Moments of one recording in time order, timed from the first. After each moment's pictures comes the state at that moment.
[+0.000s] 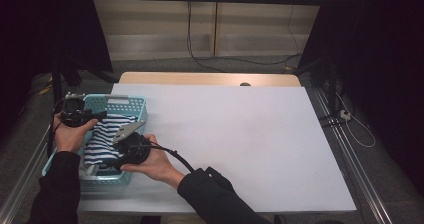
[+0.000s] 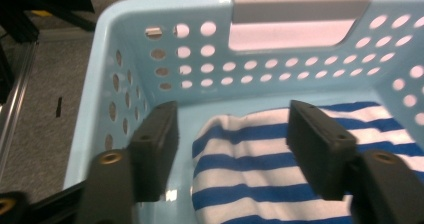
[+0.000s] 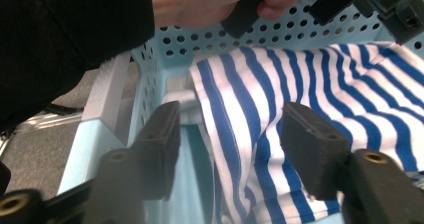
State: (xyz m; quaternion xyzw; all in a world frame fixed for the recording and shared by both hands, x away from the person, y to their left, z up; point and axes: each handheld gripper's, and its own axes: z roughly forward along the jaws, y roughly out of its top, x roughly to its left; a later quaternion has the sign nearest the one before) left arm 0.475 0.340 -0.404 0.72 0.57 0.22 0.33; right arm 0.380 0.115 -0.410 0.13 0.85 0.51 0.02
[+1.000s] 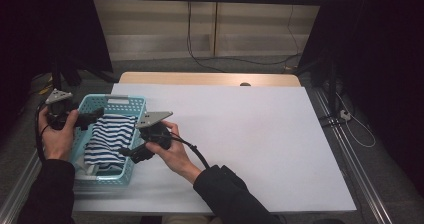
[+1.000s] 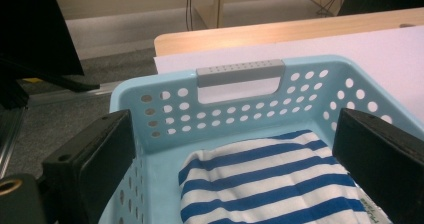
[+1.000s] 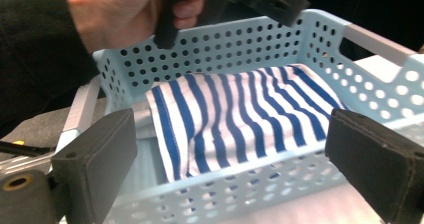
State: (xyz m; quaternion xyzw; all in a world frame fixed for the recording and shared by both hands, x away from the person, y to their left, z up) left arm 0.441 0.348 -0.370 0.71 0.50 0.26 0.42; right arm 0.391 0.058 -0.389 0.19 0.81 0.55 0.06
